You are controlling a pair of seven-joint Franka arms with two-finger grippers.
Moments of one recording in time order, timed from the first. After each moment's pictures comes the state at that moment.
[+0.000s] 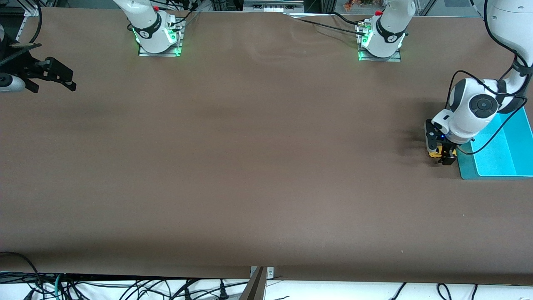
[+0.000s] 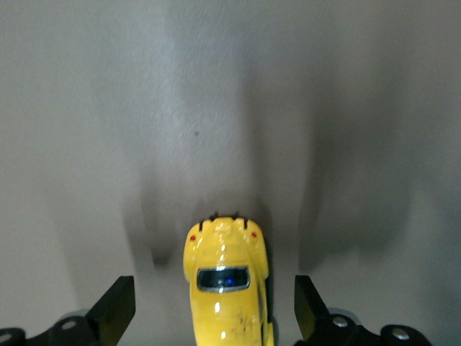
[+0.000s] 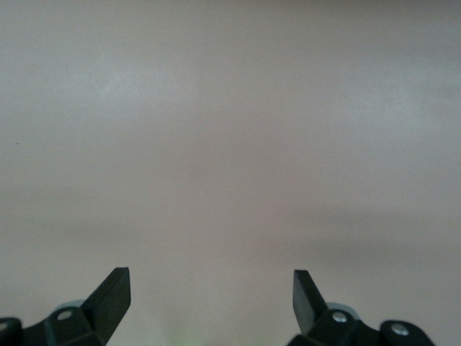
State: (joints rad) left arm 0.41 0.42 -0.09 -2.26 0.60 2.76 1.40; right arm -0.20 -0.09 0.20 -1.69 0.02 1.59 -0.07
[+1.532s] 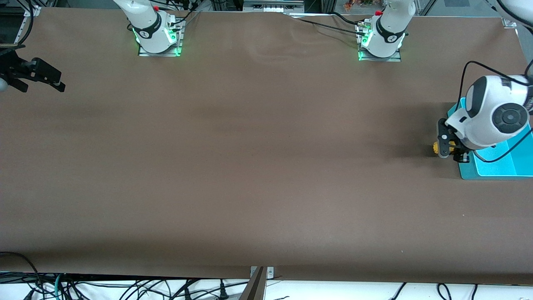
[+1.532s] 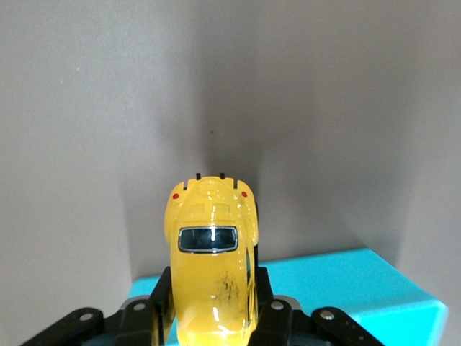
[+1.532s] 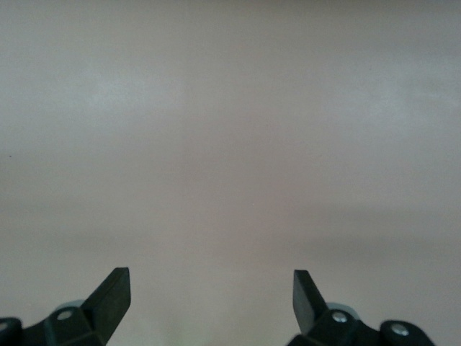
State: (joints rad) left arm 0.45 0.30 -0.32 -1.96 0.45 2.06 1.48; right arm -0.21 -0.09 0.16 -1.67 0.02 1.59 -0.07
